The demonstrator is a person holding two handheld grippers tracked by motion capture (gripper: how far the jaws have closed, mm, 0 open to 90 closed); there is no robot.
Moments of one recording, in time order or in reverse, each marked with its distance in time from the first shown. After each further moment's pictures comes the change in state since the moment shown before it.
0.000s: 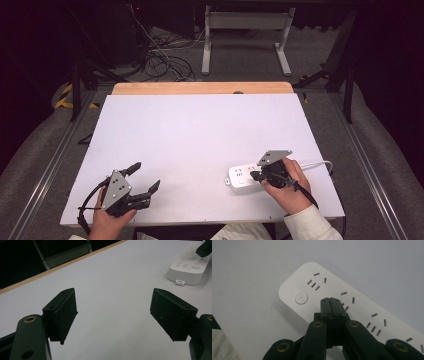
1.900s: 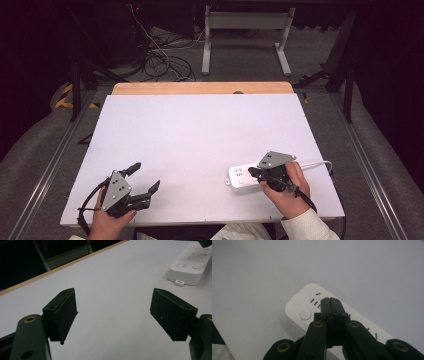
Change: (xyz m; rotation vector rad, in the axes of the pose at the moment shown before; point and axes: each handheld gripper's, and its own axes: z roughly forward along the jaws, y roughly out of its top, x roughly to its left) left arm 0.000 0.001 -0.001 -0.003 0.006 0.014; right arm 0.016 0.006 -0.016 -0.134 -0.069 -0.036
